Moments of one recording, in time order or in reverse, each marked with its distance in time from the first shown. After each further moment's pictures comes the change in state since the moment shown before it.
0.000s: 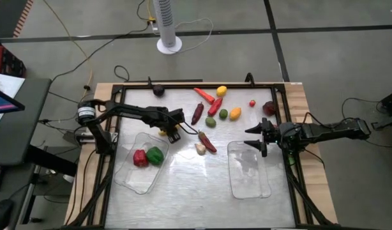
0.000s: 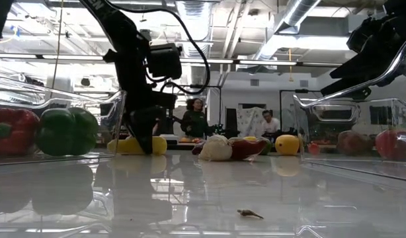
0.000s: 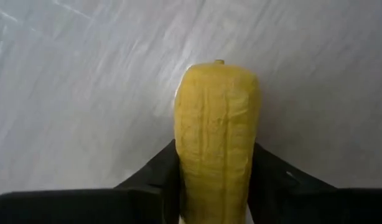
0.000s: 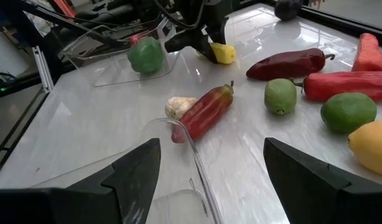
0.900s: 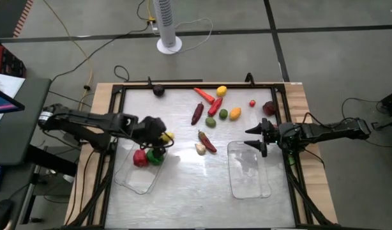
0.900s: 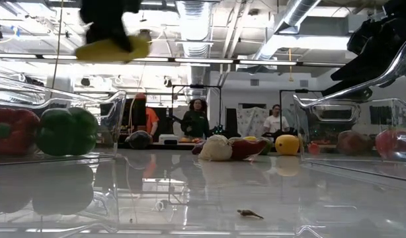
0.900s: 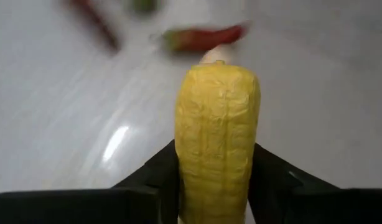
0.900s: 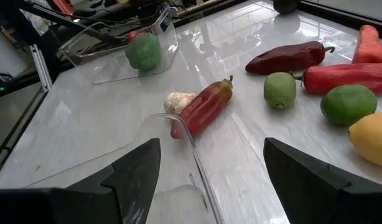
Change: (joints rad) left arm -0.408 -0.523 0.076 -0.292 -0.021 -0.405; right arm 0.001 0.000 0.000 -0.018 0.000 0.020
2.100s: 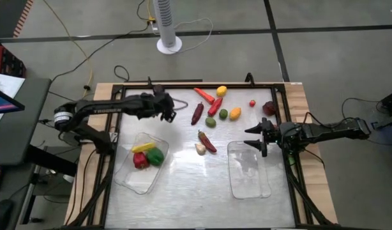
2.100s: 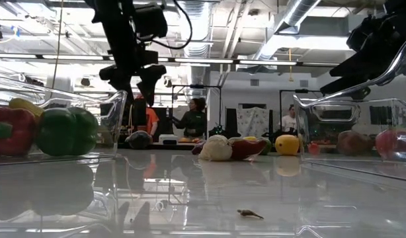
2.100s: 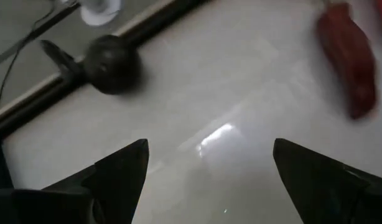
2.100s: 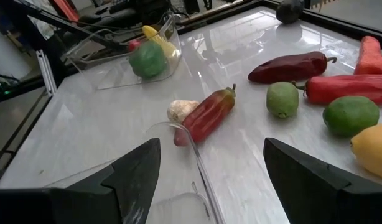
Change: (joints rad) left arm 0.474 0.235 -0.002 0.092 -0.282 0.060; right arm 0.000 0.000 0.000 0.031 -0.001 -0.019
